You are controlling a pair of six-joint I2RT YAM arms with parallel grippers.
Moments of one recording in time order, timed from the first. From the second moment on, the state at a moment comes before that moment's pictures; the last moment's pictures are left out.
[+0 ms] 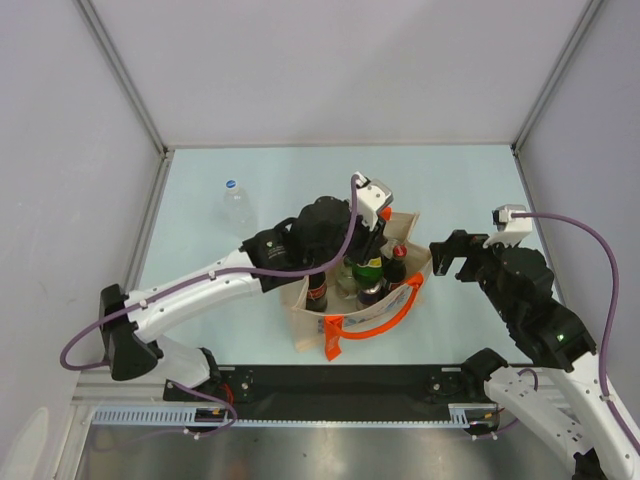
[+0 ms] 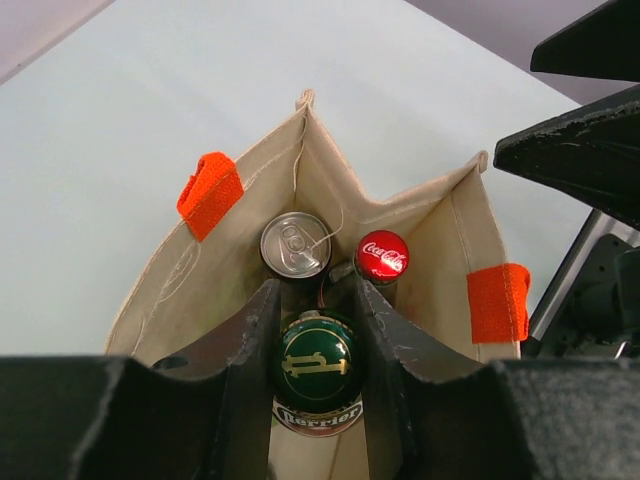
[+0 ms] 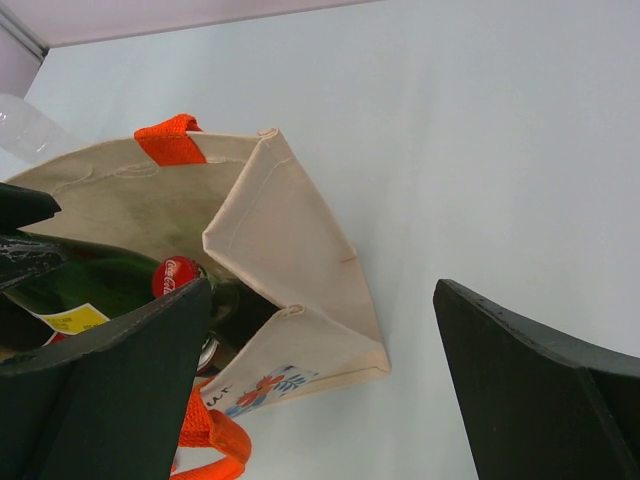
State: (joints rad) left arm -1.08 1.43 1.40 -0.33 -0.13 -0.11; right arm 0.54 0.55 0.91 -0.63 0.30 0.34
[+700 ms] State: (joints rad) left arm -1.08 1.33 1.38 -0.48 -0.14 -0.17; right arm 0.54 0.55 0.91 -0.63 0.30 0.35
